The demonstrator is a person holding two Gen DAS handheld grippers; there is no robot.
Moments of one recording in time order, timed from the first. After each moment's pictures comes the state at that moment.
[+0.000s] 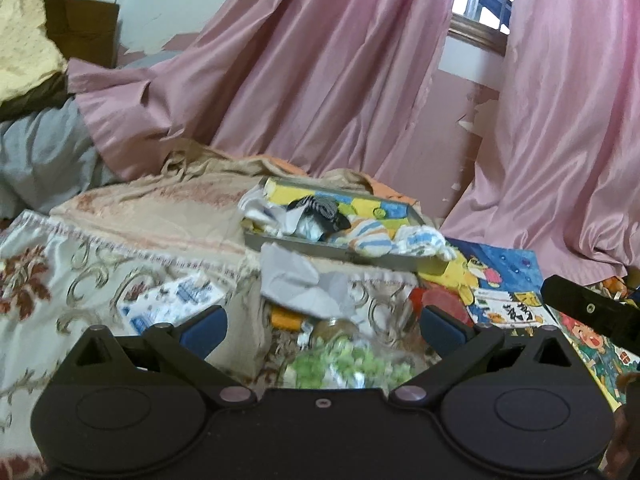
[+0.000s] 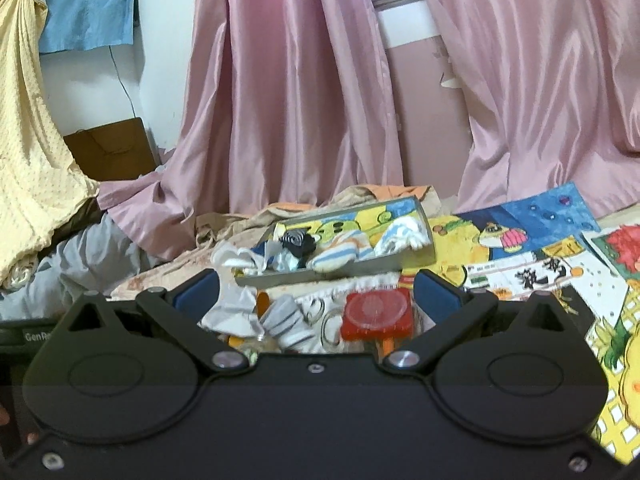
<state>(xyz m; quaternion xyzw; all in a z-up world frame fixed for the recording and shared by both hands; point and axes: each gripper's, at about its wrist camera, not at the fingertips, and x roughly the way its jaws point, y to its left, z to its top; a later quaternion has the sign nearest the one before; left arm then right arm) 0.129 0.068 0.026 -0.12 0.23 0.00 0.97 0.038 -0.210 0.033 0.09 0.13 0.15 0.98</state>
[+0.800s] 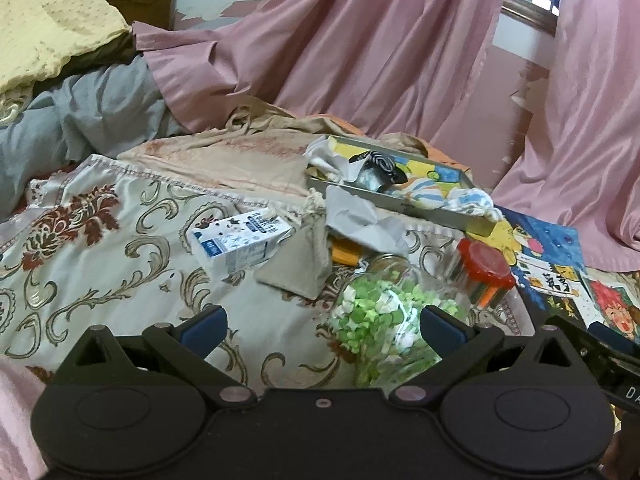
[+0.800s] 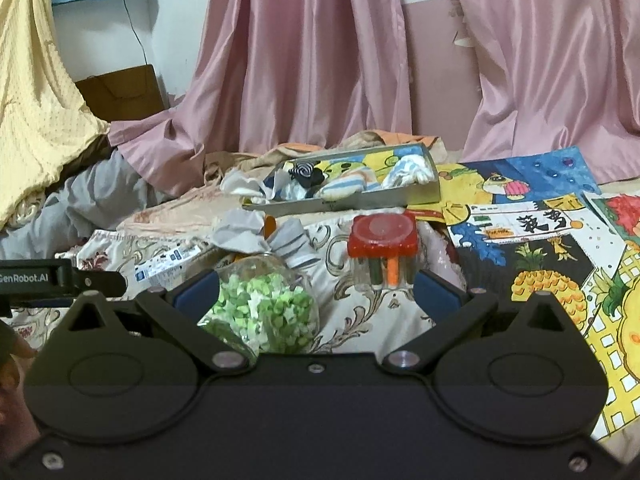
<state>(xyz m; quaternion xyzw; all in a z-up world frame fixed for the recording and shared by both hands) 0.083 0.074 0.013 -0.13 0.28 0.08 0.95 0.012 -0.188 -0.027 0.05 0.19 0.16 0.97</state>
